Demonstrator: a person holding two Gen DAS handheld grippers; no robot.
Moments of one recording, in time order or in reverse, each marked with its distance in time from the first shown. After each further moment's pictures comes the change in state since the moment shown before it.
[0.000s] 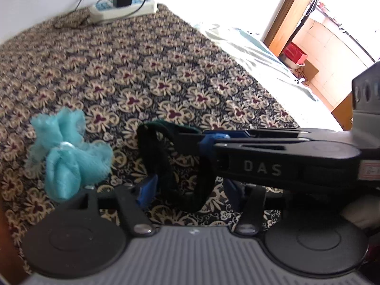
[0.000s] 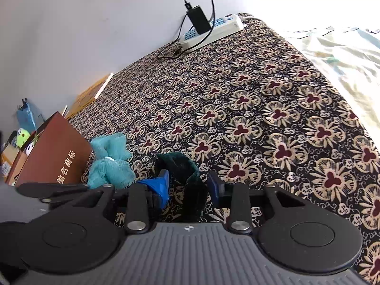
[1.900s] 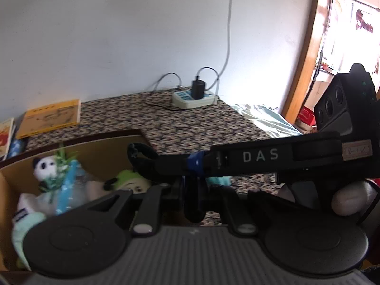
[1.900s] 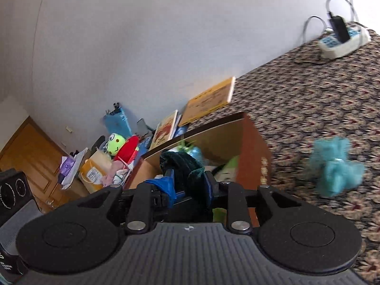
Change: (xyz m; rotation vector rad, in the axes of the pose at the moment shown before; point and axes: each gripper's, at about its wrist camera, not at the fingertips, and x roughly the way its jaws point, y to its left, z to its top) left arm -0.246 0.113 -0.083 0.015 -0.396 0.134; right arm -0.011 0.227 -0.002 -0.008 -0.046 0.394
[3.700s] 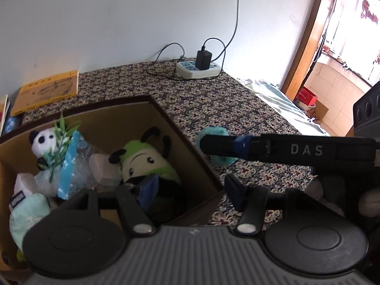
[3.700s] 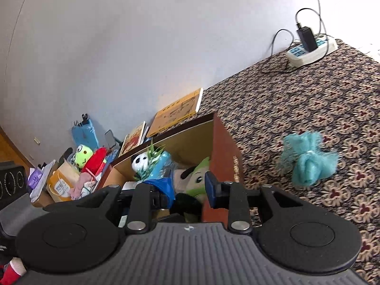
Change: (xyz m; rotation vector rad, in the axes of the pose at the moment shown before) left arm 0.026 0.024 -0.009 -0.011 0.145 -0.041; right arm -0.008 0.001 -0.032 0.010 -0.119 -0.205
